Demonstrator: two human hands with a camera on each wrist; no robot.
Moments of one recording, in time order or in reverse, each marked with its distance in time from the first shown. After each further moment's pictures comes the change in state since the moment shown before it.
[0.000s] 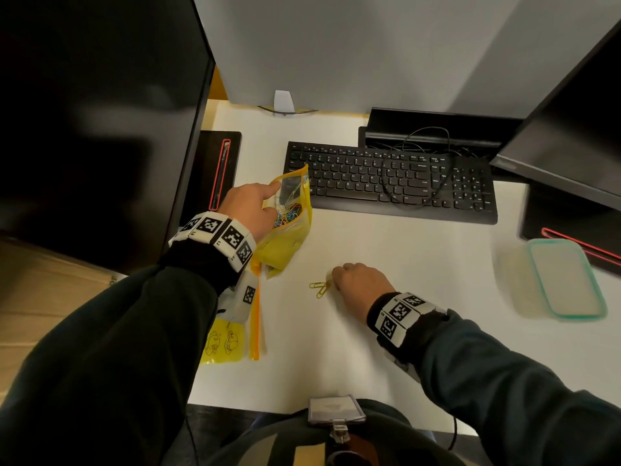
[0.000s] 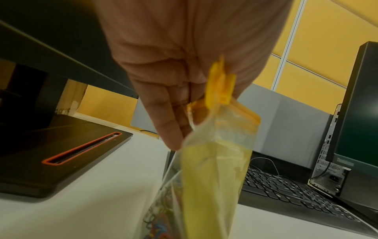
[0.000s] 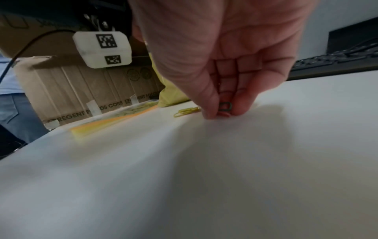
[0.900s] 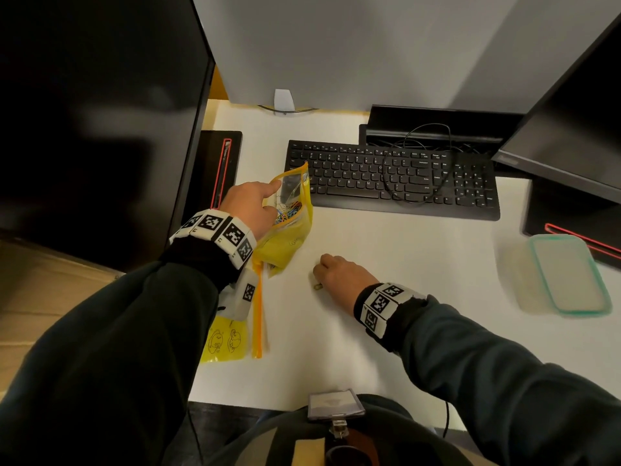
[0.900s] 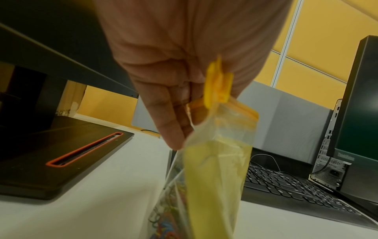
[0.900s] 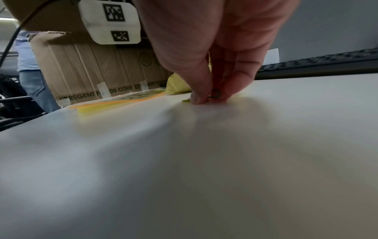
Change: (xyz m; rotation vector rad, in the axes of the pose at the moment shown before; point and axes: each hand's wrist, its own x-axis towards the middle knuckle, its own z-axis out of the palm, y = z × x) left_hand 0.001 0.000 -0.001 0.016 -0.004 -0.015; right_hand 0.014 -0.017 -0.003 -0.076 -0.013 -0.146
